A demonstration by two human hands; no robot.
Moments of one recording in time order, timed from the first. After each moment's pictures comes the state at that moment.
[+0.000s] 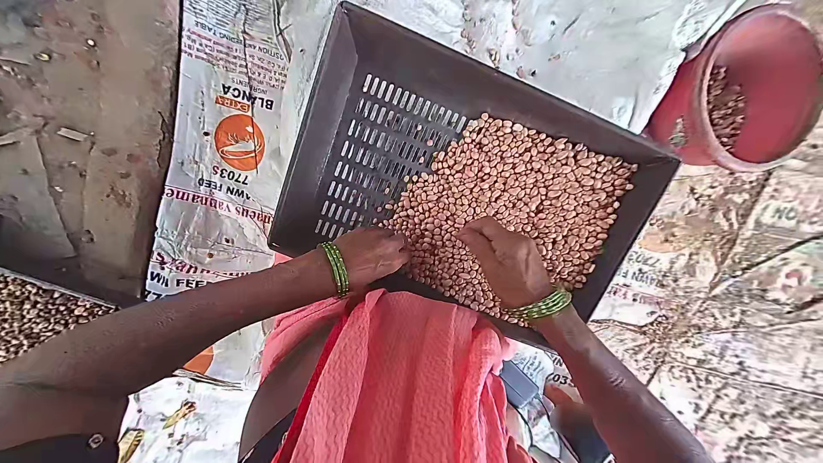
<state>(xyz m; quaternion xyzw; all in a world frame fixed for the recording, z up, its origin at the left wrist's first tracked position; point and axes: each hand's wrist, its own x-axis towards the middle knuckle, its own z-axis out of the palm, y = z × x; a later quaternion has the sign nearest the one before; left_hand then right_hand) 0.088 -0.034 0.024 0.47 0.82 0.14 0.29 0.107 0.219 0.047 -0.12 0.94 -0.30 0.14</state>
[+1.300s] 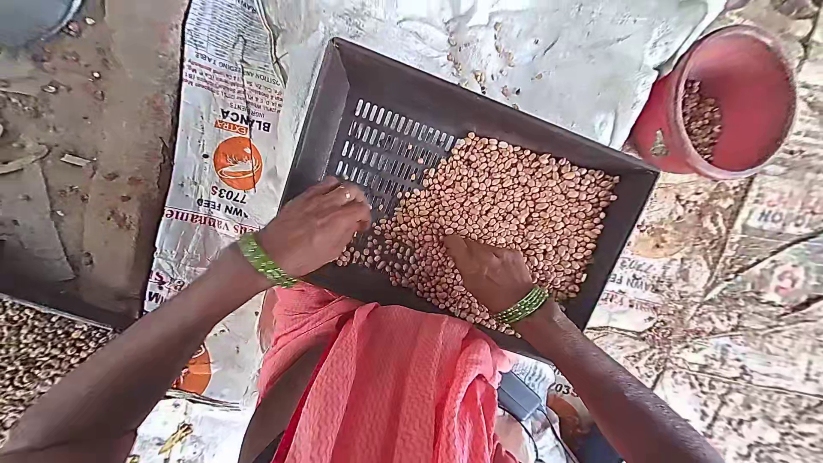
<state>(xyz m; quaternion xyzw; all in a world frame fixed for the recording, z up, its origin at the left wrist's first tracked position) 0.051 -0.086 0.048 0.31 0.90 0.24 0.18 0.102 0.214 0.032 -0.26 0.96 -0.05 0.12</state>
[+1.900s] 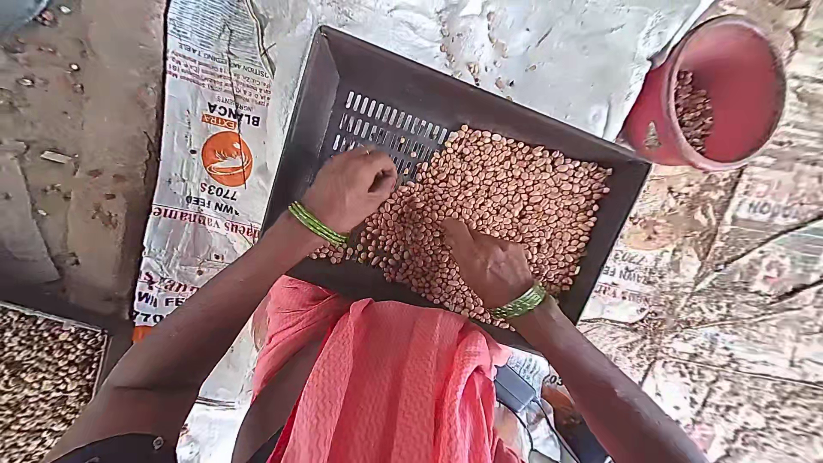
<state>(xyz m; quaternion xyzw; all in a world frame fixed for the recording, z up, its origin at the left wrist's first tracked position) 0.017 -0.036 0.027 0.19 0.91 0.34 0.12 0.101 0.215 0.034 -0.24 0.97 -0.09 0.06</state>
